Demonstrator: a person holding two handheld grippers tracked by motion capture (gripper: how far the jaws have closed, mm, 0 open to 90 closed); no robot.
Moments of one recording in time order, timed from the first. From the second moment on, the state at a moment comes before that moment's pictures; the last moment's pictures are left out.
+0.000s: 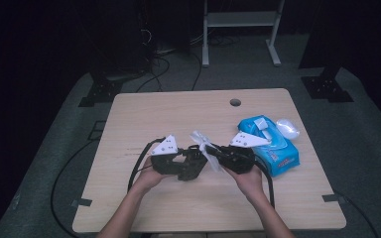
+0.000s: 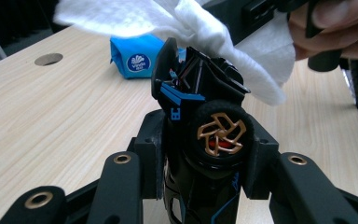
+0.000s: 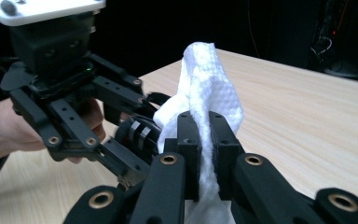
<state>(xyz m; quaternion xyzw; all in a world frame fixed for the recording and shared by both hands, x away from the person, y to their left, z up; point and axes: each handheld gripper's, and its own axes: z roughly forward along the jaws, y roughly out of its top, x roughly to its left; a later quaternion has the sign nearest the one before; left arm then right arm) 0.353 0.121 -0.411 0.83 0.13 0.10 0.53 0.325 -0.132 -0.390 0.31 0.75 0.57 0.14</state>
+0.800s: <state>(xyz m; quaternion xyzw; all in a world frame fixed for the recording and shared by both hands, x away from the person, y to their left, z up) 0.353 0.117 -0.410 0.84 0.13 0.10 0.53 0.328 -0.138 -0.392 0.32 0.75 0.55 0.15</state>
